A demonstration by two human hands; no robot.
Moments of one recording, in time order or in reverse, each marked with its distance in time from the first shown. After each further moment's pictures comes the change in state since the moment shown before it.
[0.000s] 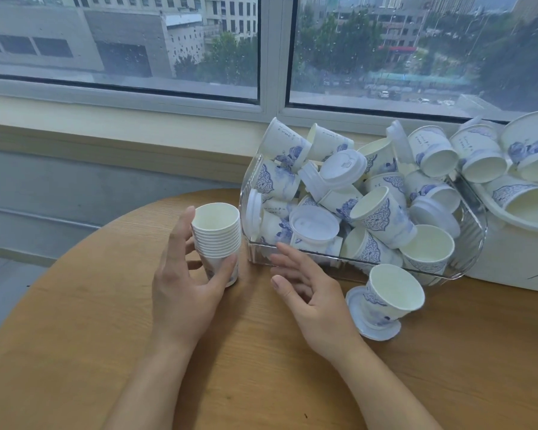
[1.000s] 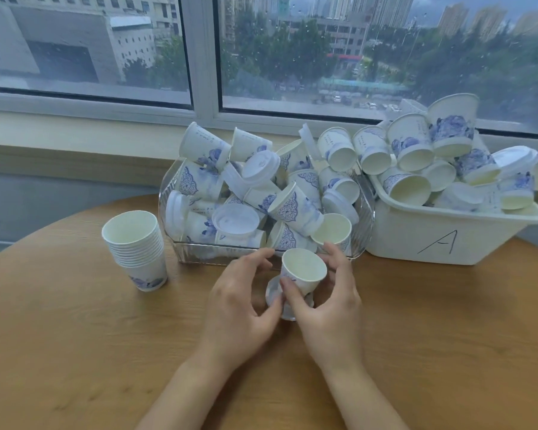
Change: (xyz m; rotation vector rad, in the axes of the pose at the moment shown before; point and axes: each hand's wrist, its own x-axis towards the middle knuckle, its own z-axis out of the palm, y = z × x) left_hand -0.072 0.091 0.099 -0.138 -0.365 0.301; right_hand -0.062 0.013 -0.092 -0.320 0.589 -0.091
